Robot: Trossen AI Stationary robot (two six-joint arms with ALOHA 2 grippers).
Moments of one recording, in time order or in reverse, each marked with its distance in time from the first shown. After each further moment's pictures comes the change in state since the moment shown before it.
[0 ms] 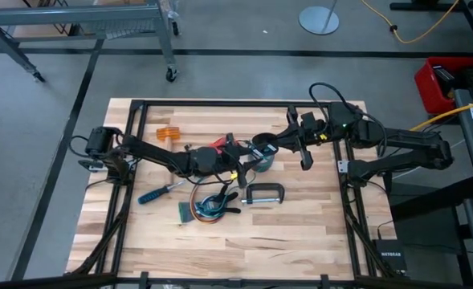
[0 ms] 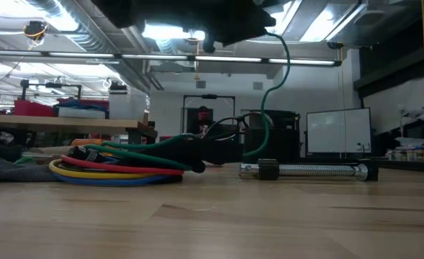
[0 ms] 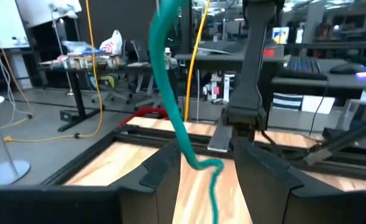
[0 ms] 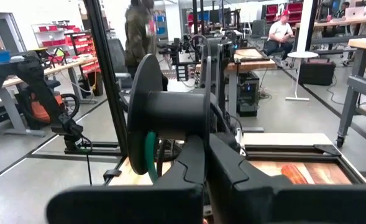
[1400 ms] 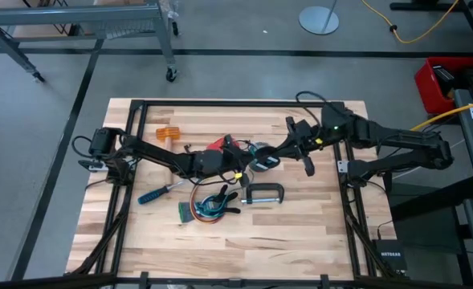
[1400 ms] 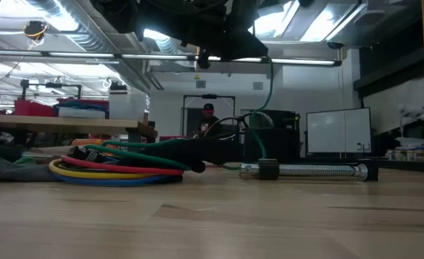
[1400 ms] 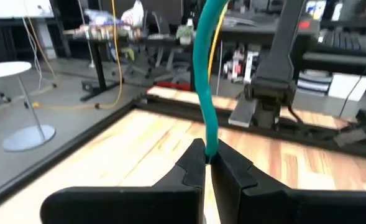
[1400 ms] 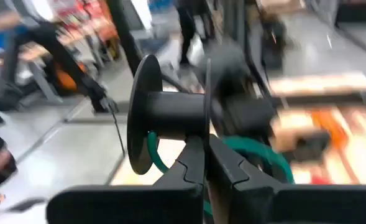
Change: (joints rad) left arm -0.004 0.029 0.000 -0.093 -0.096 -0.081; right arm -0.001 -0.005 0.000 -0.246 -0.077 0.035
